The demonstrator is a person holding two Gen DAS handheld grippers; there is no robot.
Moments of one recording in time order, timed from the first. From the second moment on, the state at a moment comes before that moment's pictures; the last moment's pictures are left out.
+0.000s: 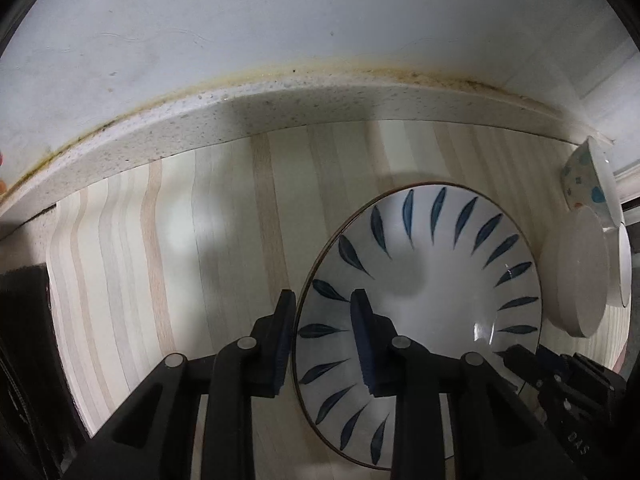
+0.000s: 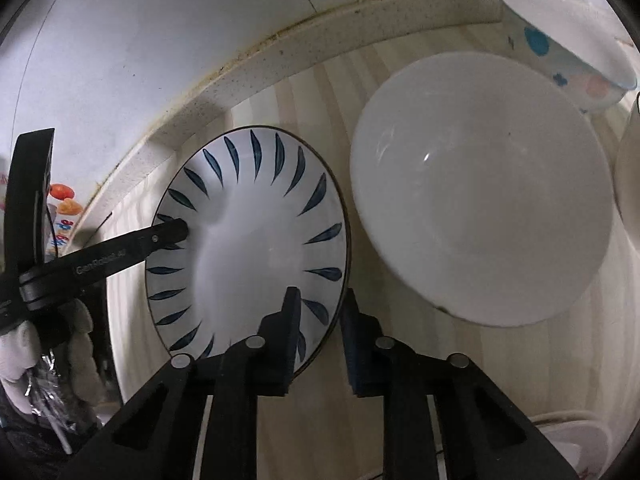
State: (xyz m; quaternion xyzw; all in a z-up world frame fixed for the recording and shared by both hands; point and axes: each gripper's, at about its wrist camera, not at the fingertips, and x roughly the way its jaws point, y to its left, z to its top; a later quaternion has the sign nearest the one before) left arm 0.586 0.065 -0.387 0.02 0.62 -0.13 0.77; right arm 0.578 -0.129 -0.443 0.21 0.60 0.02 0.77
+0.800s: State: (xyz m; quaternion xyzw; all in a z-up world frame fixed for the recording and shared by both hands) left arm 0.428 0.038 -0.264 -0.06 0.54 -0.11 0.83; right arm 0.466 -0.189 -0.312 0.13 0.54 0.13 0.82
